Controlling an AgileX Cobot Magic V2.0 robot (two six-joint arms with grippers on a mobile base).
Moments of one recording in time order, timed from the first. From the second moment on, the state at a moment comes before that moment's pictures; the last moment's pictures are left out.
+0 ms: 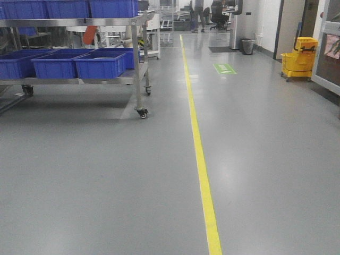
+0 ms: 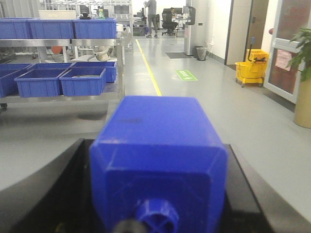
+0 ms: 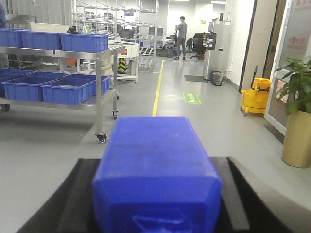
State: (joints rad) left arm -0.15 0.43 -0.48 -0.22 0.13 0.22; right arm 0.02 0.18 -0.36 0.00 0.15 -0.01
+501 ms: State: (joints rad) left arm -0.15 0.43 -0.48 -0.22 0.13 0.22; right arm 0.02 0.18 -0.36 0.00 0.15 -0.01
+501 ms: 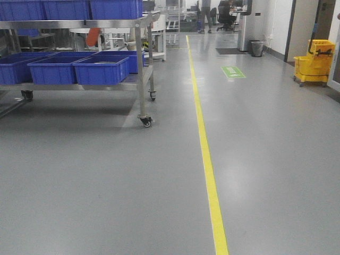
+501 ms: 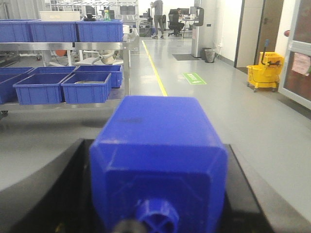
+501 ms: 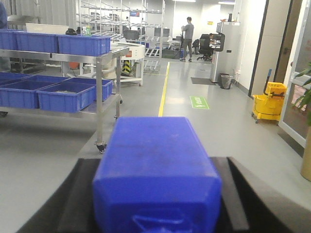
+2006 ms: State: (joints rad) left arm -0.15 0.43 -0.48 -0.22 0.13 0.22; right arm 0.02 0.18 -0.36 0.00 0.15 -0.01
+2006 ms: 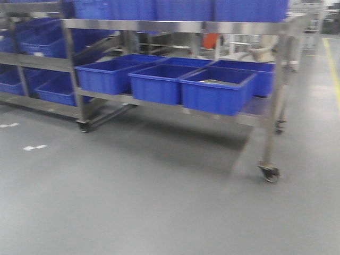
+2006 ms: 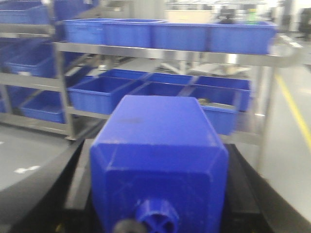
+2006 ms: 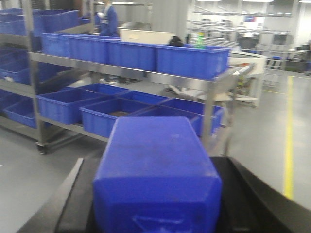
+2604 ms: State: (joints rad) left arm -0.15 0.43 -0.48 -0.22 0.13 0.22; right arm 0.02 0.18 -0.36 0.00 0.15 -0.01
